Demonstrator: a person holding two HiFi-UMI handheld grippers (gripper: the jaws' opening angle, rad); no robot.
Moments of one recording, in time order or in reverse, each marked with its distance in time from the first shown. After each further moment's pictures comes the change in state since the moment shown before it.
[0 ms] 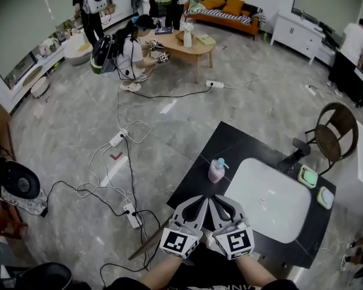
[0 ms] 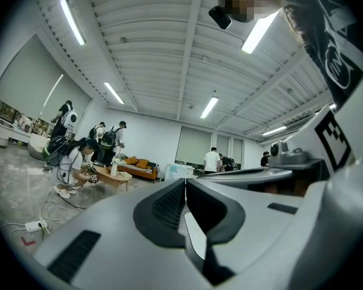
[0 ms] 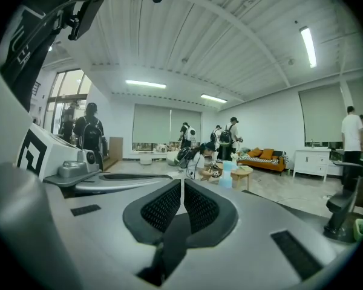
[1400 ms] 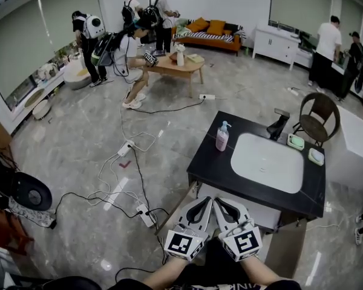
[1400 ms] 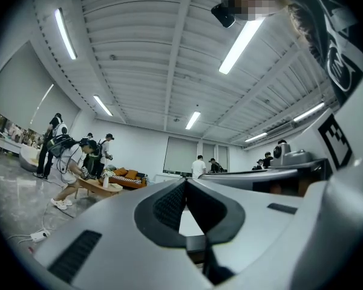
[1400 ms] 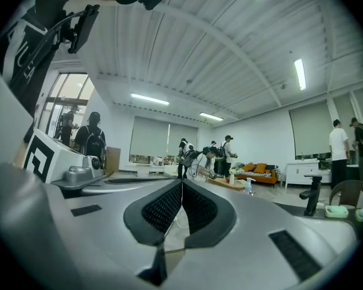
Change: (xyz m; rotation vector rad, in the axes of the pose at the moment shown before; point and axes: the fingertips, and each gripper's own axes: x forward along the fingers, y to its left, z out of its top) left arm -0.230 -0.092 0.059 0.071 -0.074 -0.108; right arm -0.157 0.206 0.047 -0.016 -0.131 -0.073
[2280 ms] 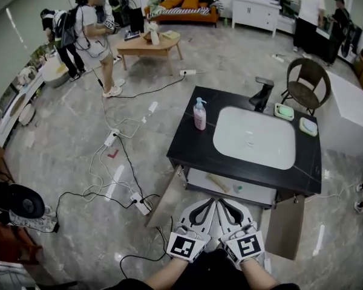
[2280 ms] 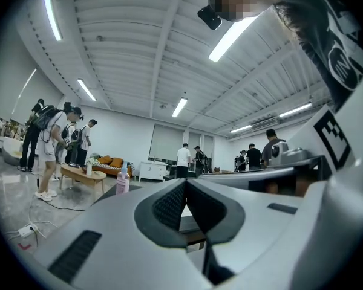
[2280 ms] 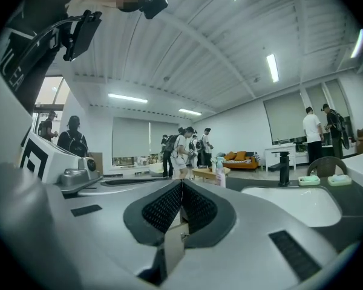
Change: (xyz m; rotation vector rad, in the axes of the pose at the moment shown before) left arm 0.019 -0.074 -0.057 -0.020 0.101 -0.144; right arm -0.067 -0.040 -0.058 0.151 0.047 -0.166
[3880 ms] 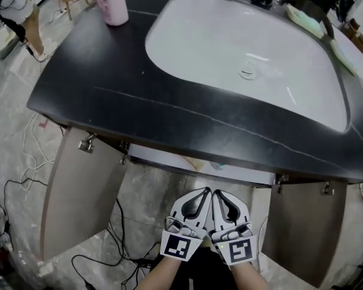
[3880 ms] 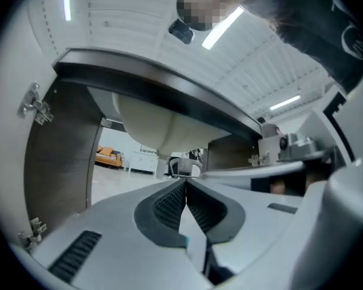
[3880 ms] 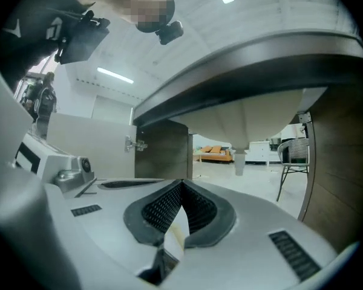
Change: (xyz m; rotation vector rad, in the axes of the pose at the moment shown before) left arm 0.119 -0.013 -0.453 0.100 0.075 -0.140; right arm 0.025 -0.178 -0.409 -0.051 -0.022 -0.236
